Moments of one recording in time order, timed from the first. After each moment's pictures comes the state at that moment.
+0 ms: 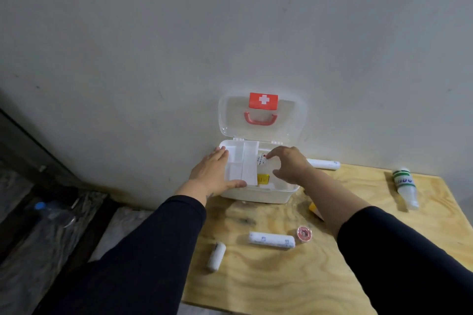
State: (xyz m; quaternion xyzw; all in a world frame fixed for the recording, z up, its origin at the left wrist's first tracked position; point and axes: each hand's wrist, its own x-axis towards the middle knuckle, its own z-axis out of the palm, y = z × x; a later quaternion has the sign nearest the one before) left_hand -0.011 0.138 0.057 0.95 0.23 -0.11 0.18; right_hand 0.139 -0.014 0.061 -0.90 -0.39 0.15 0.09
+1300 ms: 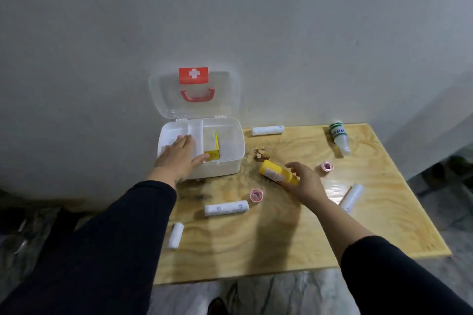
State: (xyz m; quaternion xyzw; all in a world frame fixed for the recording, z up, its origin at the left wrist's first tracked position) left_hand 0.012 0.095 0.049 0.96 0.20 -0.13 0.13; right_hand 0.101 -0.194 -0.003 -0.94 -0.11 0.13 0.29
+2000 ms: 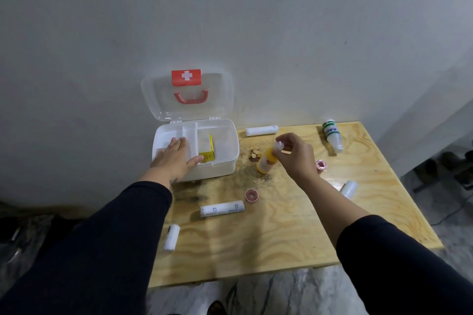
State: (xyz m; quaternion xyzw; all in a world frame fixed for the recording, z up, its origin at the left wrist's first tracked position) left_hand 0.012 0.099 0.045 0.96 0.20 -0.16 0.14; right_hand 0.117 -0.165 0.040 -0.88 -0.11 0.02 0.46
